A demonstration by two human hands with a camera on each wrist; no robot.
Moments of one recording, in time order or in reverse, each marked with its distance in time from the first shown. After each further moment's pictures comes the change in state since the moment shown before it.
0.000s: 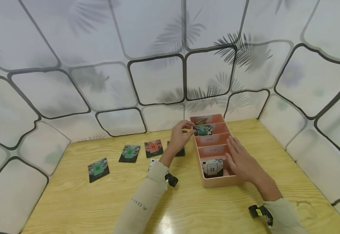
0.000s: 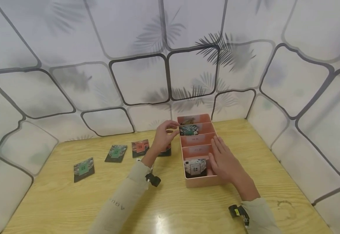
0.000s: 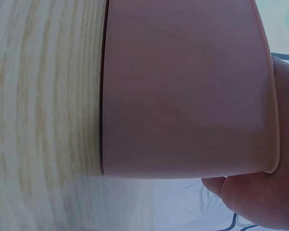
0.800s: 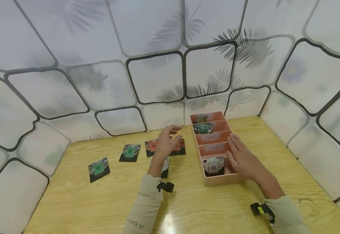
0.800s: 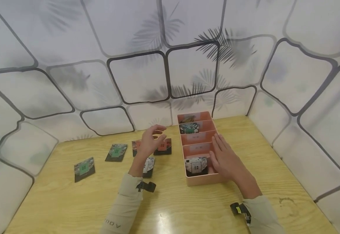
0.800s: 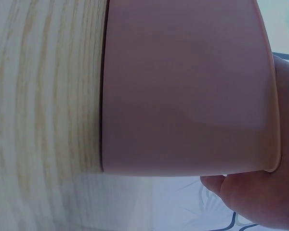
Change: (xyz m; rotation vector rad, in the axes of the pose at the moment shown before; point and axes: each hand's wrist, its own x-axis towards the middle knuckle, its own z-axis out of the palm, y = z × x) left_hand -0.039 0.014 -0.046 0.034 -0.004 -0.135; right_hand -0.001 0.003 0.001 0.035 -0.012 0.018
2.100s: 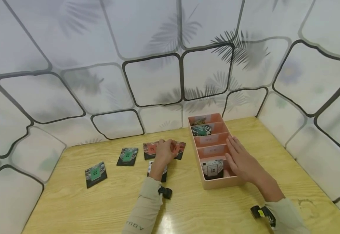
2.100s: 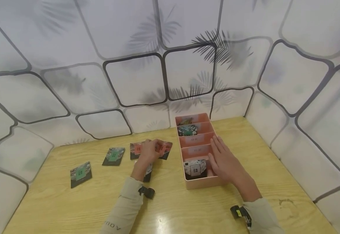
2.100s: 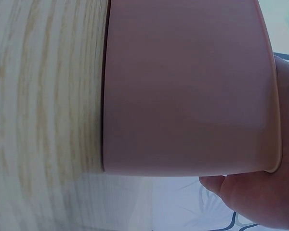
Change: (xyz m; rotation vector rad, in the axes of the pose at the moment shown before) left_hand -0.006 -0.038 0.019 0.475 -0.106 -0.268; right_hand 0.000 0.001 0.002 -0.025 0.018 -0.008
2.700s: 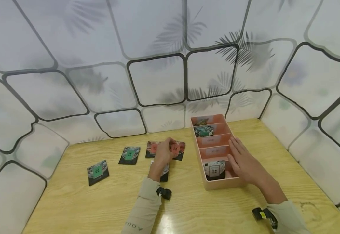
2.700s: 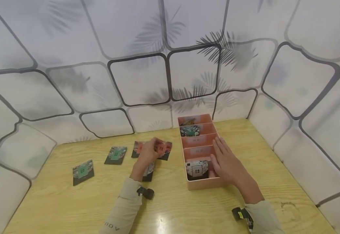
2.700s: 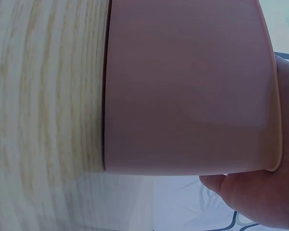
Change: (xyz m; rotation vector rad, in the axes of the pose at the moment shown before) left_hand -0.001 -0.013 -0.007 -0.187 -0.035 0.035; right_hand 0.000 -0.002 -0.001 0.034 -0.021 0.018
